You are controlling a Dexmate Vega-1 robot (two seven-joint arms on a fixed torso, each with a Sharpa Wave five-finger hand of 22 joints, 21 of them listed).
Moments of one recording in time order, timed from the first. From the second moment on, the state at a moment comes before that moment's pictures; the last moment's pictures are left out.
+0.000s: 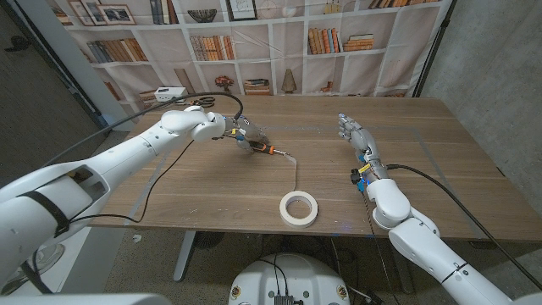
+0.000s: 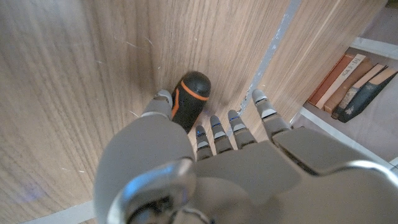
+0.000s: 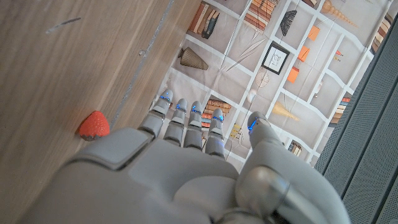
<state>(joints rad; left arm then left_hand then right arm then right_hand) 0.30 0.71 0.89 -1.33 1.06 -0.43 -0.36 0.85 0.04 0.17 -0.07 0.21 0.03 -0.11 0.28 0.19 0.11 -0.06 0.25 0.25 0.15 0.00 0.18 0.18 0.17 0.18 0.33 0.21 -1.23 -0.54 -0.33 -1.88 0.27 0.16 -0.38 0.25 0.12 0.41 -0.12 0.18 0.31 -0.01 0.20 0.18 0.30 0.11 0.23 0.21 0.22 0.11 0.26 0.23 0.26 0.14 0.23 0.19</state>
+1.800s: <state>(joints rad) 0.52 0.72 0.82 -1.28 0.84 -0.41 0.14 1.26 0.14 0.40 -0.03 0.37 0.59 0.14 0.47 0.27 0.61 0.10 0.65 0.81 0.78 0.15 0.57 0.22 0.69 0.08 1.10 0.69 -1.33 -0.62 -0.26 -2.01 0.24 0.07 -0.37 0.24 0.13 0.40 -0.11 0.18 0.35 0.02 0.20 0.18 0.39 0.13 0.25 0.21 0.28 0.10 0.28 0.23 0.29 0.15 0.23 0.19</state>
